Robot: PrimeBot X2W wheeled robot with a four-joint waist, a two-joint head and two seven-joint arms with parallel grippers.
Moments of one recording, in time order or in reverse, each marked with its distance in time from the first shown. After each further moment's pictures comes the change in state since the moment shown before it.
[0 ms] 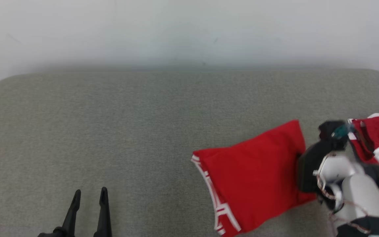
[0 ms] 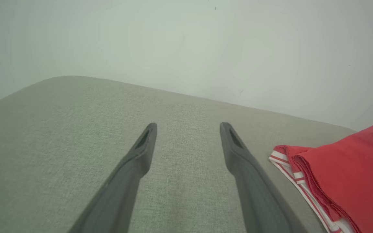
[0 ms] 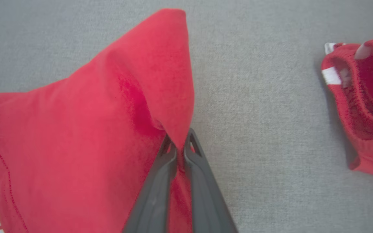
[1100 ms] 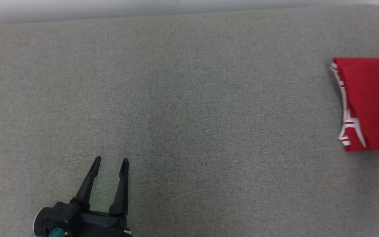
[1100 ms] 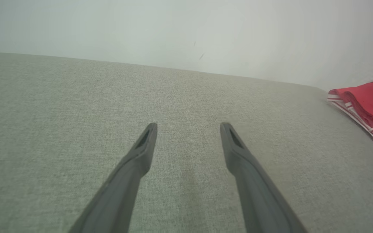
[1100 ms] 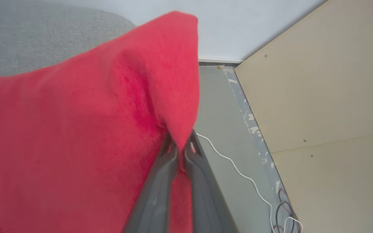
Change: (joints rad) left arm -0.150 0.056 -0.132 -0.007 0.010 -0.006 0.000; right arm -0.320 -0.390 -0.234 0.021 -0.289 0.000 0.066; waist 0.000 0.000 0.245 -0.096
